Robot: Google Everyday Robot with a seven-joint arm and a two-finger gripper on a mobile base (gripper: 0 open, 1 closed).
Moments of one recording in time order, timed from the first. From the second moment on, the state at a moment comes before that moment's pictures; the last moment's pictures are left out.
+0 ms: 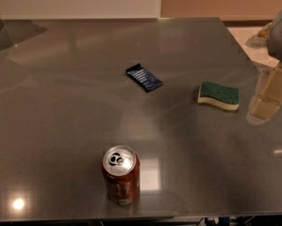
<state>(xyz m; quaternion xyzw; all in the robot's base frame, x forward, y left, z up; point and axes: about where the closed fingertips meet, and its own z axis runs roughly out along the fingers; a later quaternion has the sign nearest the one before) 0.439 -0.214 0.979 -0.60 0.78 -0.02 0.17</state>
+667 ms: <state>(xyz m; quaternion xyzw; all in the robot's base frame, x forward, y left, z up) 0.429 -0.149 0.973 -0.66 0.72 0.09 0.22</state>
